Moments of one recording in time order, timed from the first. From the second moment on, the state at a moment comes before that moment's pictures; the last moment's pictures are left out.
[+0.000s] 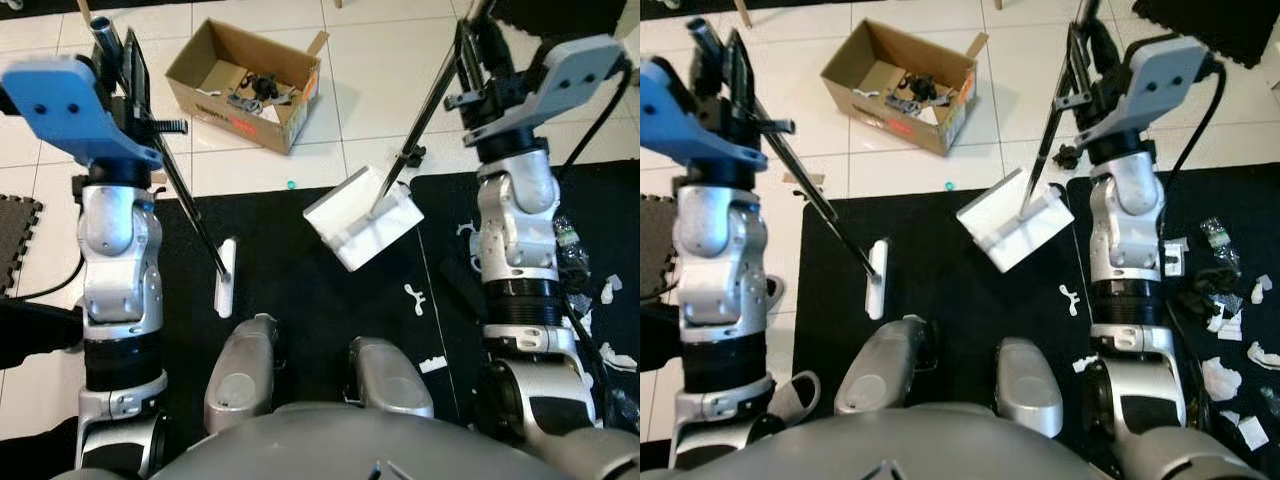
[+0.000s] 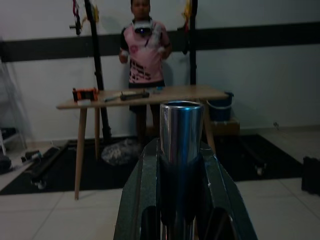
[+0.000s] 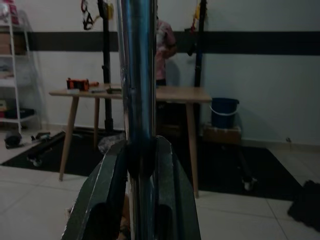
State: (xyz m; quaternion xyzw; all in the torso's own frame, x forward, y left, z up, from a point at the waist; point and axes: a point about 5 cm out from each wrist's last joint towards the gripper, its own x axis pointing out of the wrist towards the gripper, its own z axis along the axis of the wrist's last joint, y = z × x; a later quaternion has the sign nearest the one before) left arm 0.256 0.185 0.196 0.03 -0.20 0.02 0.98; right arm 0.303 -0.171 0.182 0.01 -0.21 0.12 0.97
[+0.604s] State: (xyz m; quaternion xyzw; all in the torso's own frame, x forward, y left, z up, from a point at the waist) left arm 0.259 0.175 0.189 0.03 -0.16 0.00 0.99; right arm 0.295 -0.163 0.161 0.02 -0.16 0.13 0.98
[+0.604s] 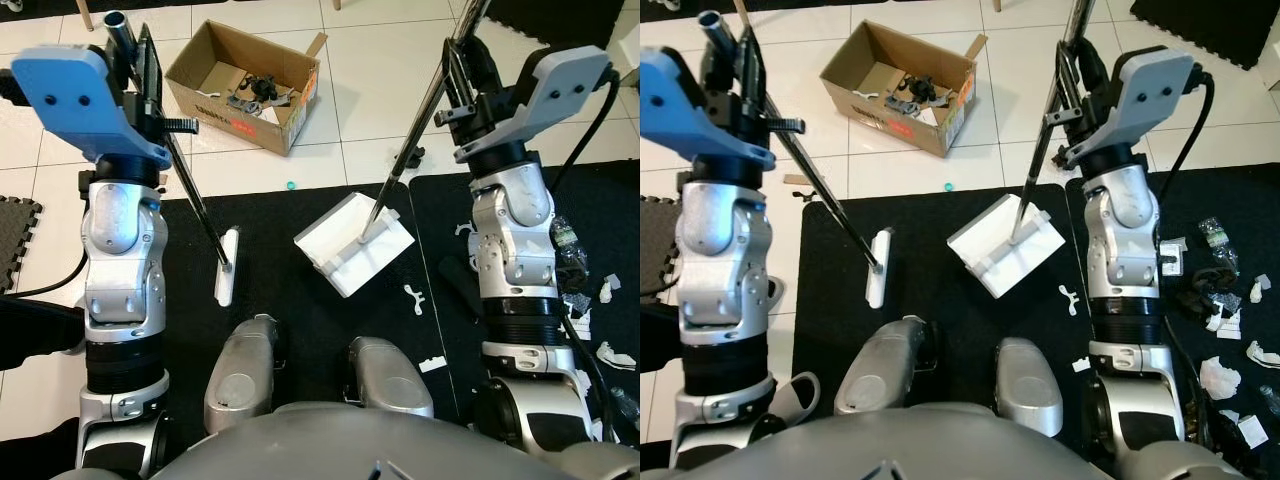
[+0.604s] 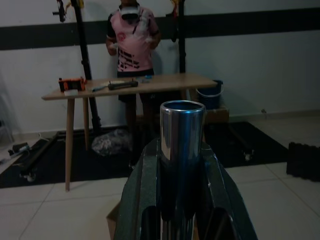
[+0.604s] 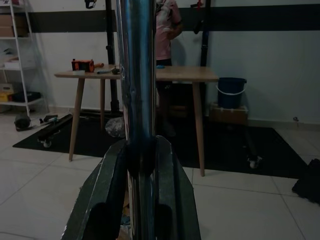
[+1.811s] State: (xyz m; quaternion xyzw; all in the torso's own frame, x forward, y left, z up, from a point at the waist) left arm 0.266 0.173 0.183 0.02 -0.13 -0.01 0.99; right arm 0.300 -0.158 0.154 0.02 -0.14 0.14 0.98
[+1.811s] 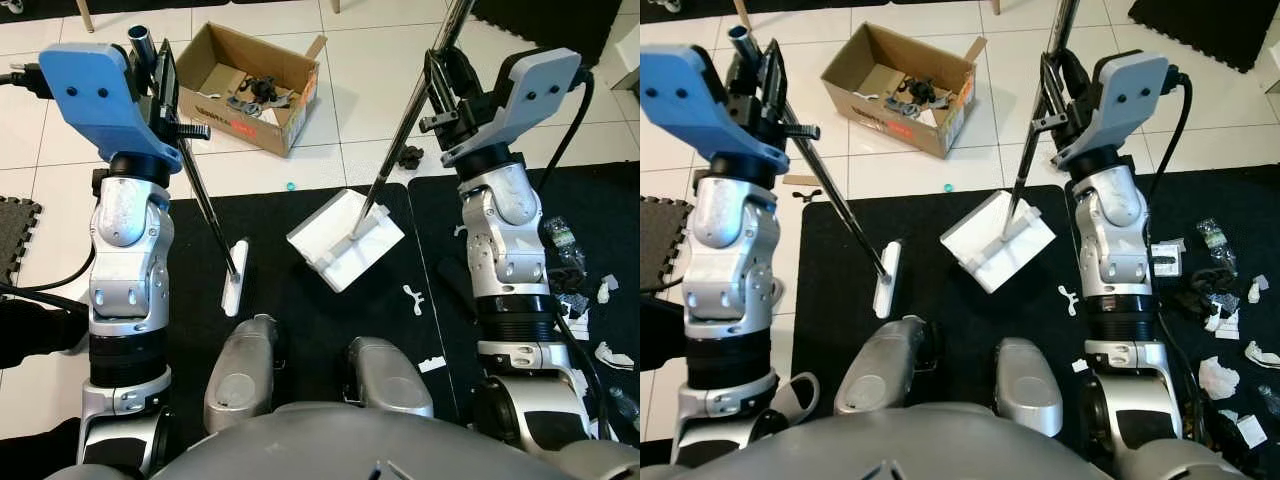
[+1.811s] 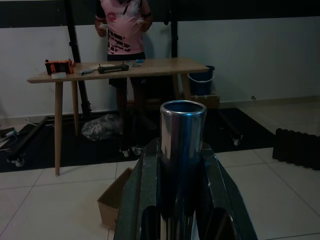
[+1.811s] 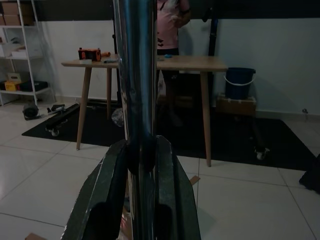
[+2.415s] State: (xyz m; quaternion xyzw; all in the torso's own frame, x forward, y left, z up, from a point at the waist) left arm 0.268 0.179 0.181 0.02 -0.13 0.01 0.99; right arm 0.301 -0.157 0.156 0.01 -0.14 0.14 0.98
